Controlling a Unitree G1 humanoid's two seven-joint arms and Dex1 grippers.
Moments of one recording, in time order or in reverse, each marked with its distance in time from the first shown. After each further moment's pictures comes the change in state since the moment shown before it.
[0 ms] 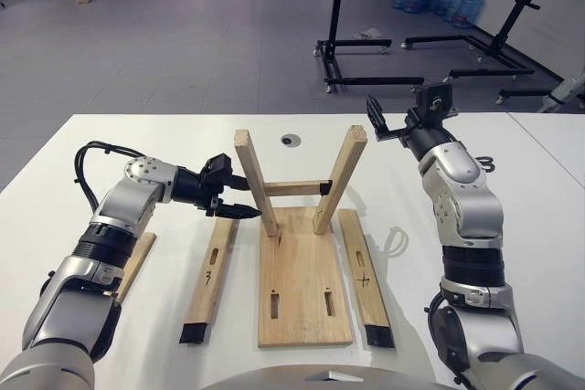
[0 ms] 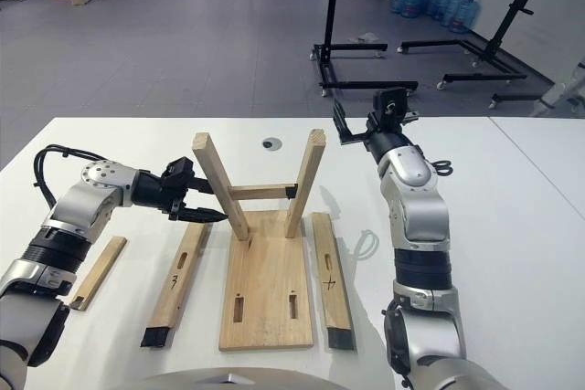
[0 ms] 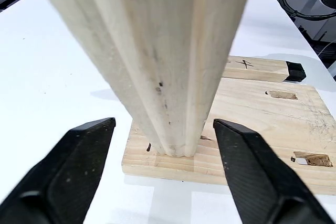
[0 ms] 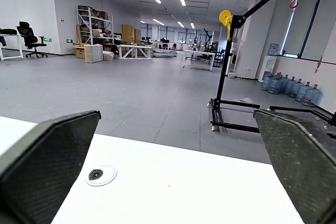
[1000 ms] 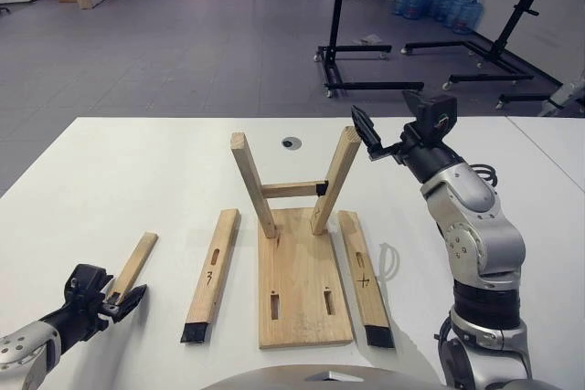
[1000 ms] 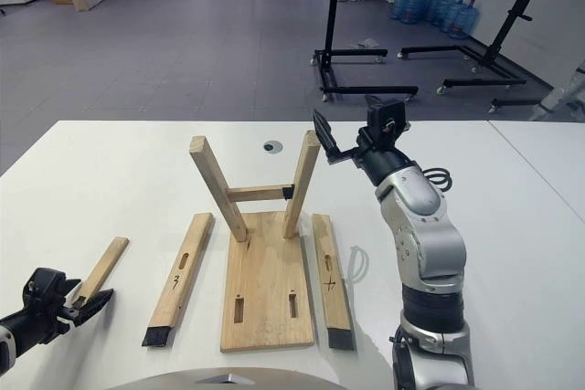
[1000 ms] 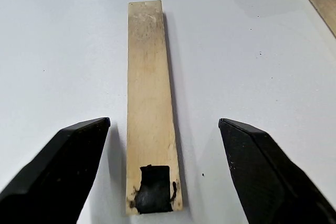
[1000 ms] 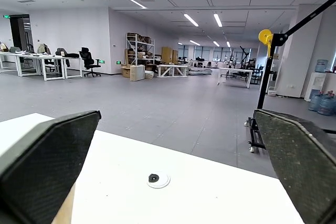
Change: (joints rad) left arm 1.137 -0.072 0.677 -0.644 0.045 0.264 0.720; right arm 0.169 -0.002 0.018 -0.332 0.170 0.097 0.071
